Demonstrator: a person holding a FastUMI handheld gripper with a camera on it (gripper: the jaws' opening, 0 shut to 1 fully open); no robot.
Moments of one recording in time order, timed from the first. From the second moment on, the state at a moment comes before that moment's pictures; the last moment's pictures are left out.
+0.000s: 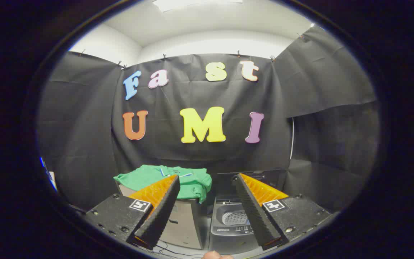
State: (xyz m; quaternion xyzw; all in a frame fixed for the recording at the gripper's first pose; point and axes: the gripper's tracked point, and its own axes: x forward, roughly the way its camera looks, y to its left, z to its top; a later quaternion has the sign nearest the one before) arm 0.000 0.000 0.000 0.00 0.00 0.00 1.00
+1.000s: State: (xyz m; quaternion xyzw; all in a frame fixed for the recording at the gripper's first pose) arm 0.032 0.007 -0.018 0.01 0.03 0.00 1.00
